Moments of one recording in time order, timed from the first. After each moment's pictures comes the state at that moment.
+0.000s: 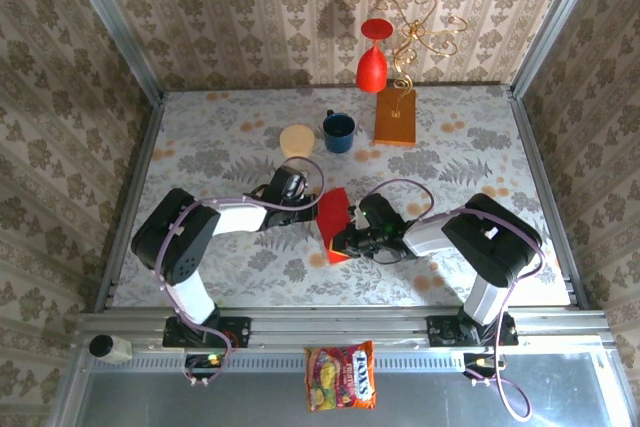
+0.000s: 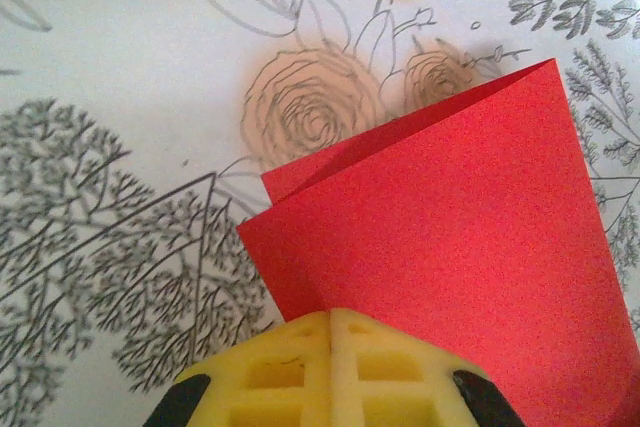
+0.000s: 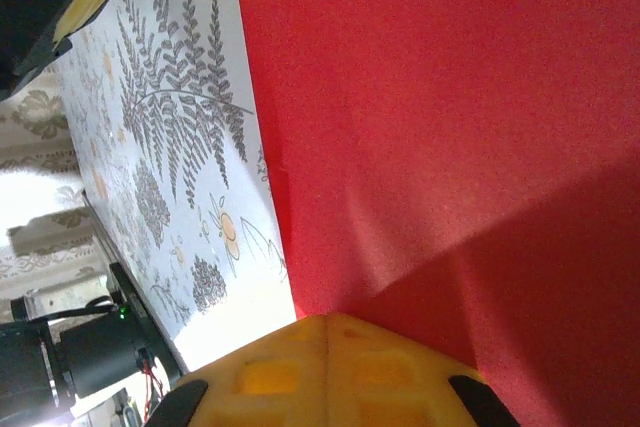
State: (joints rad) left arm -0.65 1.73 0.78 0.07 0.17 -0.55; right arm 0.69 1.73 0.57 0.35 -0.52 1.00
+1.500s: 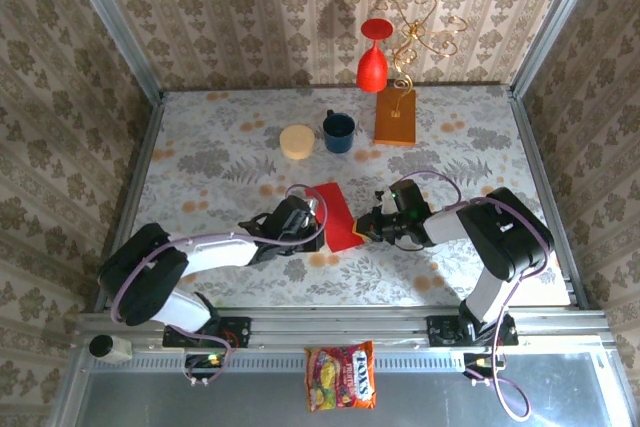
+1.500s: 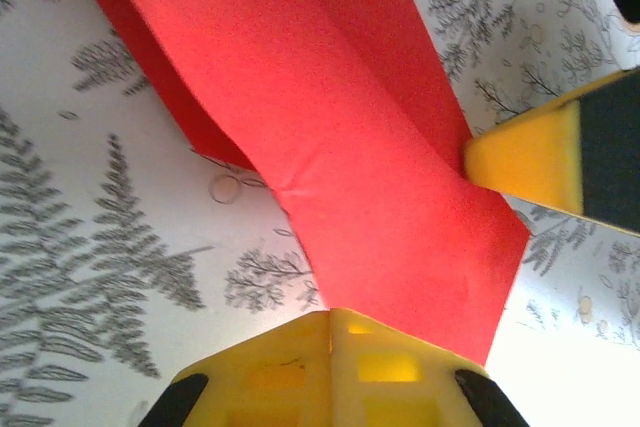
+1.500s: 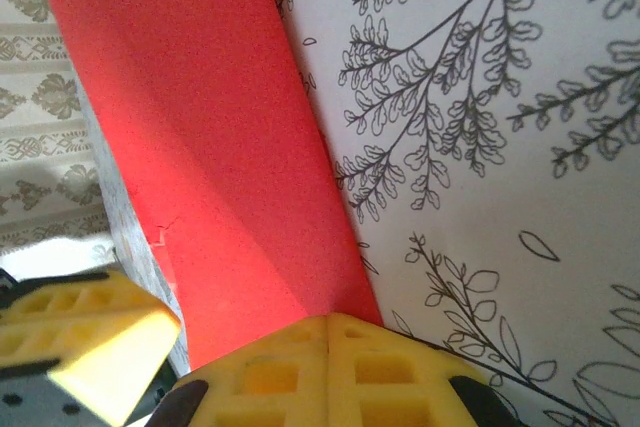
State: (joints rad) left arm -0.89 1.45 0.57 0.04 0.12 -0.75; right arm 0.43 1.72 0.54 0.36 -0.65 0.89
